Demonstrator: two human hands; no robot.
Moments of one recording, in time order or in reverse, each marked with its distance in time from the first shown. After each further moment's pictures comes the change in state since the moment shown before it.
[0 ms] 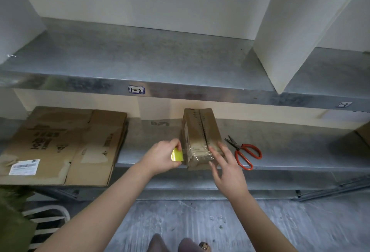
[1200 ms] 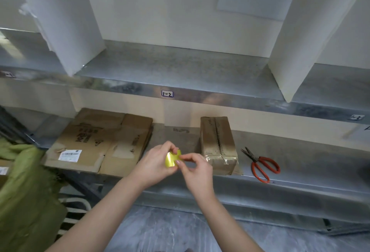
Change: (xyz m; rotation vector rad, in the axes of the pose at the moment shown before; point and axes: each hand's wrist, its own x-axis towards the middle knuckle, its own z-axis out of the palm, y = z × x) left_hand -0.096 0.007 -0.046 -0.093 0.267 -0.061; right_hand 0.001 -0.148 0.019 0.617 0.061 0.077
